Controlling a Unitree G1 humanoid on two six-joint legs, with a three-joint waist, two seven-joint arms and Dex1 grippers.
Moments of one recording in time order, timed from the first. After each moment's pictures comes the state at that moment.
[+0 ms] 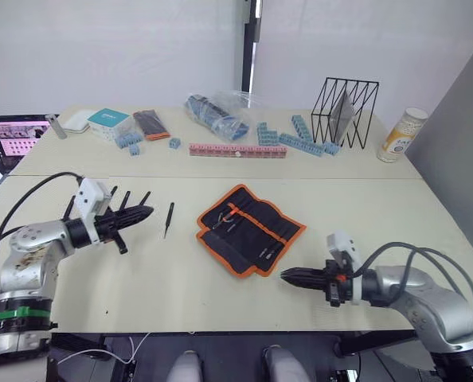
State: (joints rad) left arm -0.32 0.78 0.29 0.26 -0.41 0.20 -1.13; right arm -0.08 -0.70 -0.07 -0.31 0.59 0.66 1.06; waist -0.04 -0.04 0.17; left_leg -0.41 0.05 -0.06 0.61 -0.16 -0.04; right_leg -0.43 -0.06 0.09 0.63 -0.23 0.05
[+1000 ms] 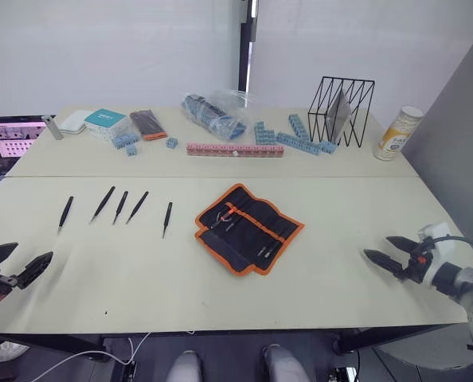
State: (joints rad) left arm 0.09 0.85 0.68 0.46 -0.45 0.03 -0.97; right arm -0.22 -0.77 -0.29 0.43 0.36 0.17 0.99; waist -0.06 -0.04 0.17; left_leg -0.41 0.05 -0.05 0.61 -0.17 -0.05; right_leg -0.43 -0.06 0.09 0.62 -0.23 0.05
